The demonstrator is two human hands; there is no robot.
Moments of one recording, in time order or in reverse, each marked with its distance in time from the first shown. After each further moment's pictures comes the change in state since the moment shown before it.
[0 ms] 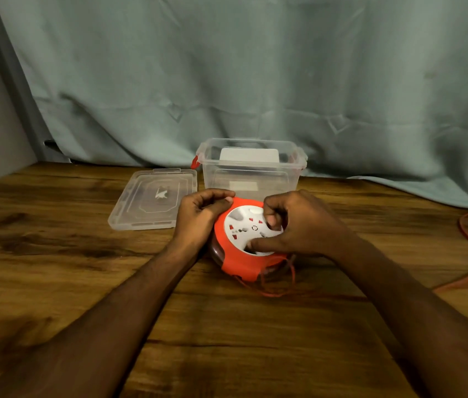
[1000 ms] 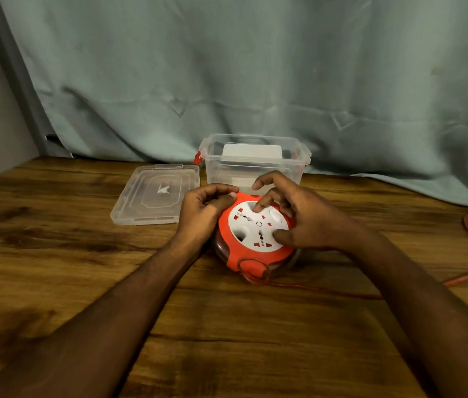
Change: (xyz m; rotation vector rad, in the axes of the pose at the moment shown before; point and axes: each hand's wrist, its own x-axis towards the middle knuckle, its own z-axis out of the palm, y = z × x) left_hand -0.001 0.000 -0.001 0.029 -0.012 -0.001; right_hand 0.006 0.016 -0.001 0.270 -0.149 -0.091
